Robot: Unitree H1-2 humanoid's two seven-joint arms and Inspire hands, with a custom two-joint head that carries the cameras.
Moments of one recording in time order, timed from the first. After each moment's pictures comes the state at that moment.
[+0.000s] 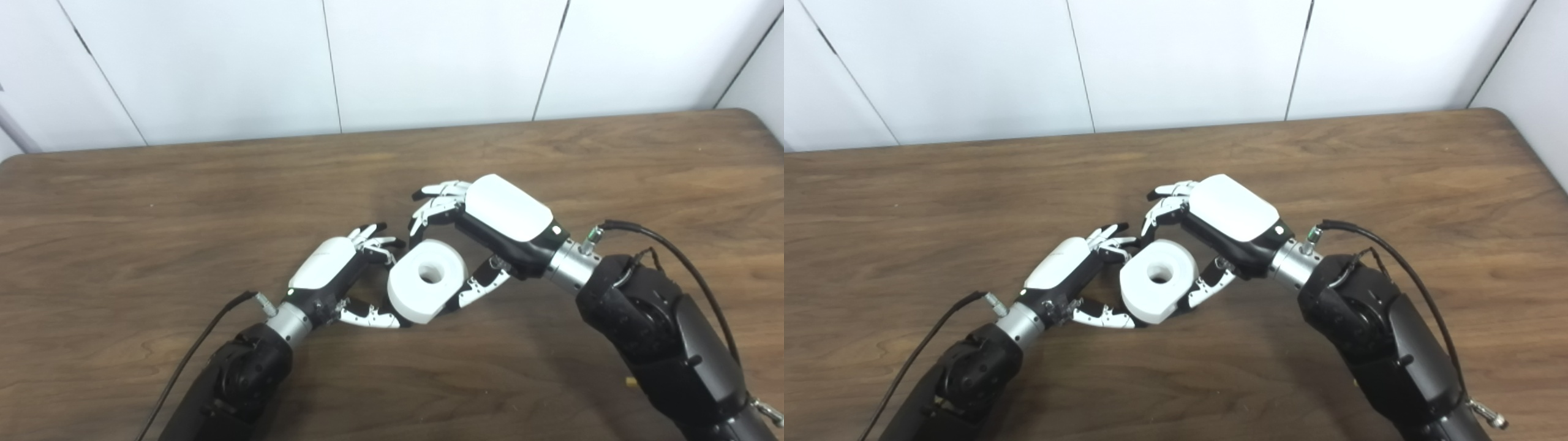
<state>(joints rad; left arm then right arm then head) -0.22 0.25 -0.40 0.02 0.55 -0.12 -0.21 -0.26 -0.39 0.29 -0.35 -0.69 -0.15 0.39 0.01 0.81</state>
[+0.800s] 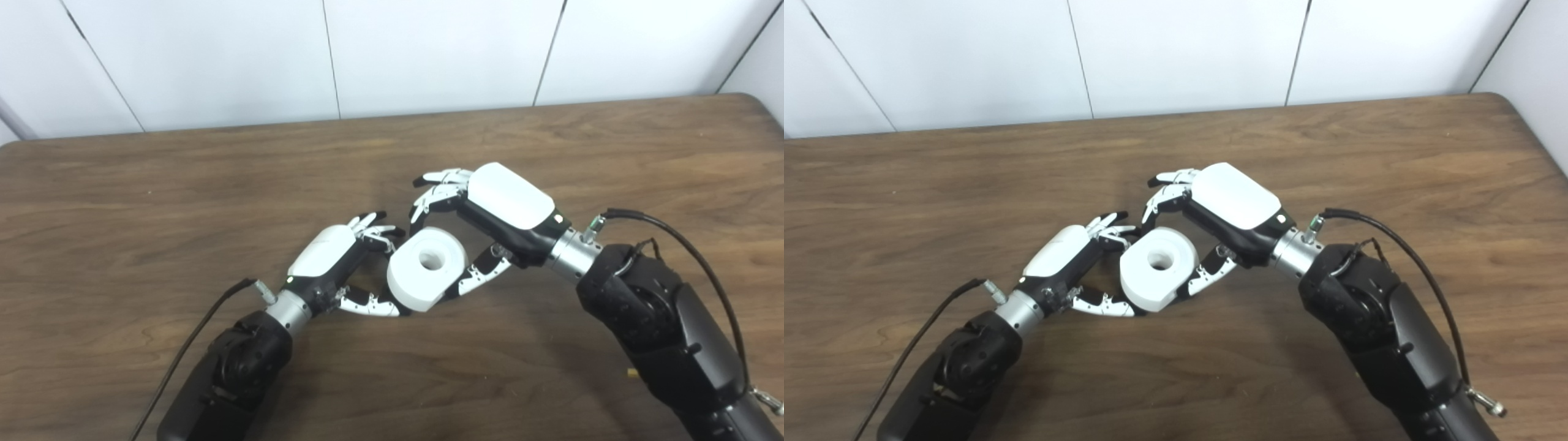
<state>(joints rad) -0.21 0.25 -0.40 -0.01 0.55 -0.09 -0.24 -0.25 -0.39 0.29 -0.34 -0.68 -0.15 0.38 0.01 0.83</state>
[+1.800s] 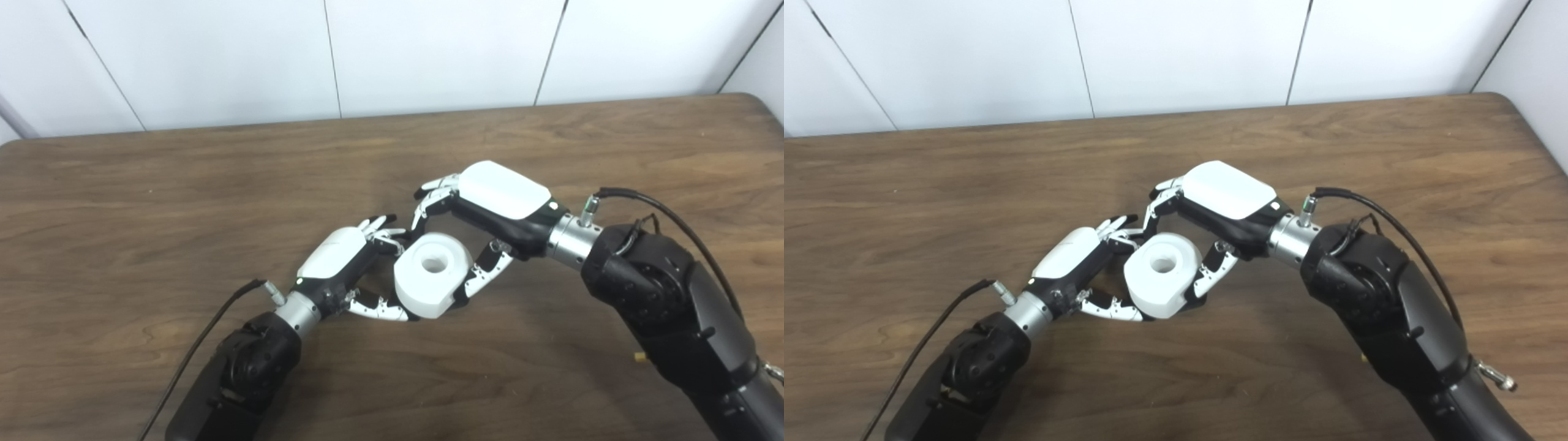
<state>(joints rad) -0.21 0.23 -0.42 -0.04 0.55 -0.05 -0.26 -0.32 -0.44 0.33 -0.42 -0.66 0.00 0.59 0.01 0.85</state>
